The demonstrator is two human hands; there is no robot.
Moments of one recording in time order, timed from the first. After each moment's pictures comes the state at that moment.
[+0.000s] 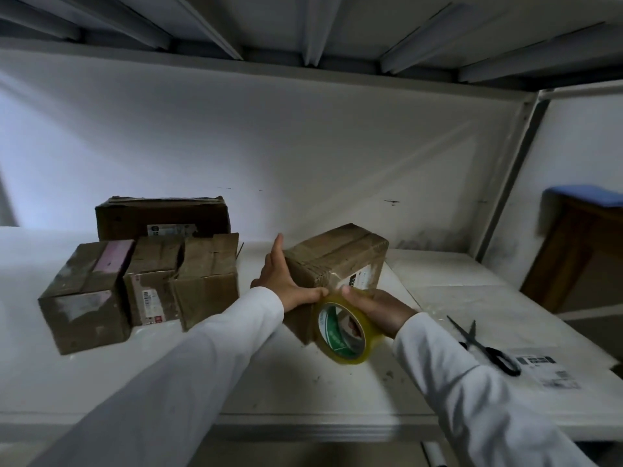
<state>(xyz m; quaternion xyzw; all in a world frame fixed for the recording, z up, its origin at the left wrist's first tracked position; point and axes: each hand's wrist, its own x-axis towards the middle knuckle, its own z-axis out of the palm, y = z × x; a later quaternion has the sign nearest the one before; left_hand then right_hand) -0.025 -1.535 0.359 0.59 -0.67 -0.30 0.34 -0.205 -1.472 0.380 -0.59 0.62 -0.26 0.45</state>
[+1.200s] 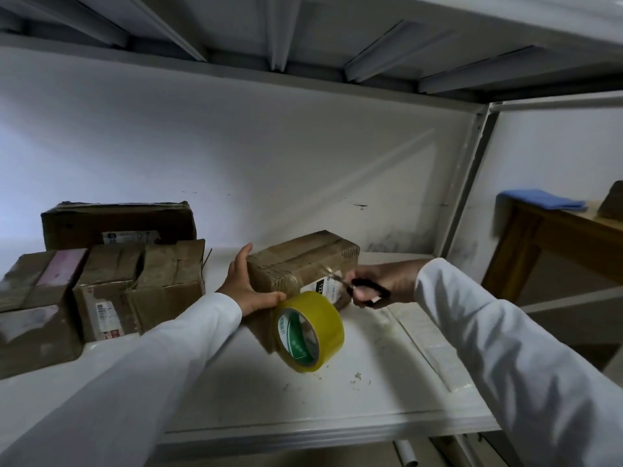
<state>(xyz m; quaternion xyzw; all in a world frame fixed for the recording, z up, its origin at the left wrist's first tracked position) -0.015 -1.554 0.347 0.54 -0.67 -0.36 0.37 -0.279 -1.500 0.426 -0.69 0.54 -0.09 0.47</state>
